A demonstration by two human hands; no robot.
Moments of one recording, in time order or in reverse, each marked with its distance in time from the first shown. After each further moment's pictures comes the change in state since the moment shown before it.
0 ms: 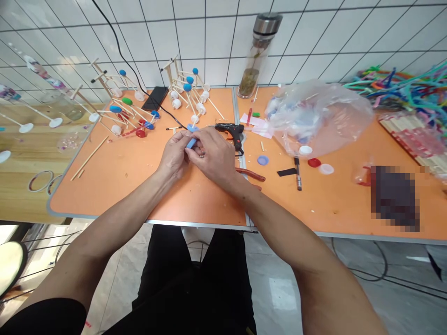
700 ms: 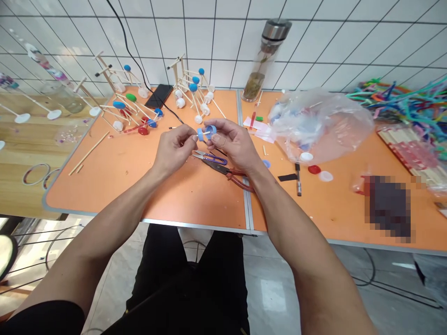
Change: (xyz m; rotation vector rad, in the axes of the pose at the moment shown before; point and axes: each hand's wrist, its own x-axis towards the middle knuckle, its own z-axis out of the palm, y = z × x) left_hand -0.001 0.022 -0.026 0.787 -0.153 0.585; right_hand 0.030 0.040 -0.035 0.842 -0.263 0.352
